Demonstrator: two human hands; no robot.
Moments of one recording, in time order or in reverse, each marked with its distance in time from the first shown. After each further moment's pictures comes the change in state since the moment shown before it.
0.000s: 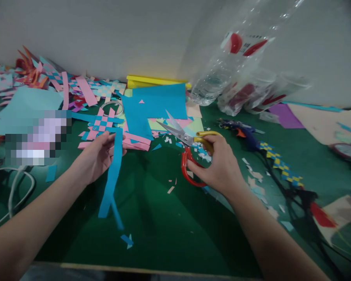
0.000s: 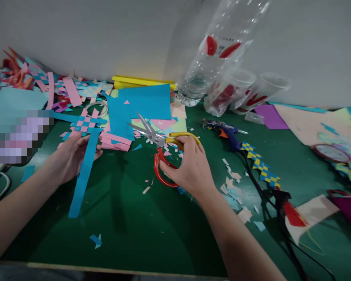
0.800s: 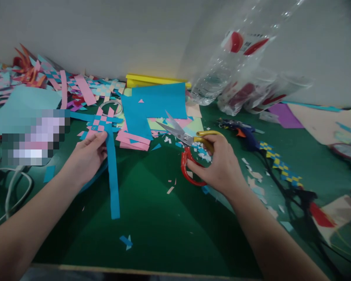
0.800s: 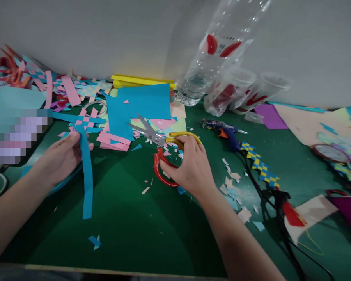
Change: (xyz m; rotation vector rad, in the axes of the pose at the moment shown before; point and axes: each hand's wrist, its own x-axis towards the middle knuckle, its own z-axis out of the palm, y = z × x) left_hand -0.003 0.005 -0.006 0.048 0.184 0.093; right_hand 0.001 0.005 0.000 -0.044 -0.007 -0.010
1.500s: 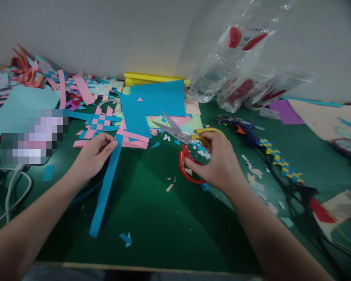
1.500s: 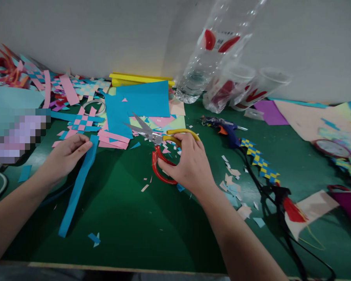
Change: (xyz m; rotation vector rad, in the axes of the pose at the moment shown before) left_hand -0.007 0.002 0.001 0.941 -0.206 0.367; right_hand -0.001 0.001 0.002 -0.019 0.034 -0.045
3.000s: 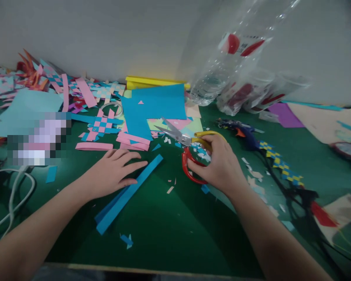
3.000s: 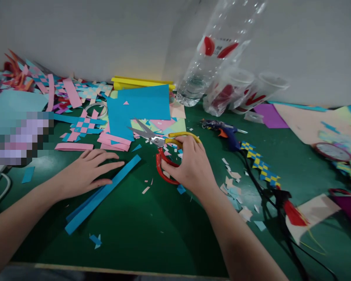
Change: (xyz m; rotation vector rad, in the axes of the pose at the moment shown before) left_hand -0.015 0.004 0.011 0.810 -0.384 0.678; right_hand 0.002 0.004 -0.002 -0.008 -0.046 0.018
